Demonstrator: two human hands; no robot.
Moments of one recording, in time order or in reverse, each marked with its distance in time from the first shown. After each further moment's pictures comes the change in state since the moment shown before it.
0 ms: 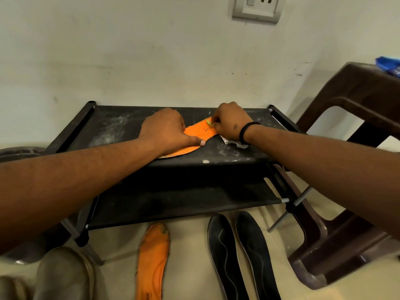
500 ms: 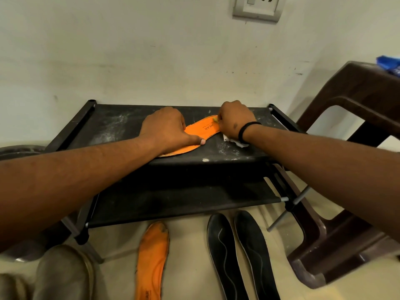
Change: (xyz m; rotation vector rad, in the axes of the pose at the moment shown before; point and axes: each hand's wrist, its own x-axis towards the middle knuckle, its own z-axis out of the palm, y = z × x) left_hand 0.001 0.003 -0.001 0.008 -0.011 0.011; right_hand 0.002 0.006 -0.001 -0.074 0.032 0.131
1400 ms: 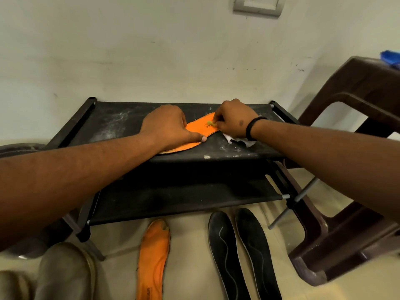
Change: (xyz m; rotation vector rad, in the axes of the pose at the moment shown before) left_hand -0.004 0.003 -0.003 -0.006 -0.010 -0.033; right_hand -0.008 0.005 -0.006 0.069 -0.091 -0.228
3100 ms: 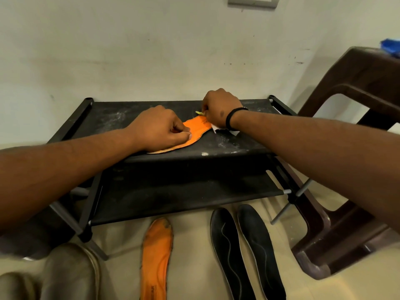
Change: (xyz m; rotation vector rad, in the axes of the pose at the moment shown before) left_hand -0.012 -0.018 -0.020 -0.010 -0.134 0.376; right_hand 0.026 -0.024 0.006 -0.054 0.070 0.109
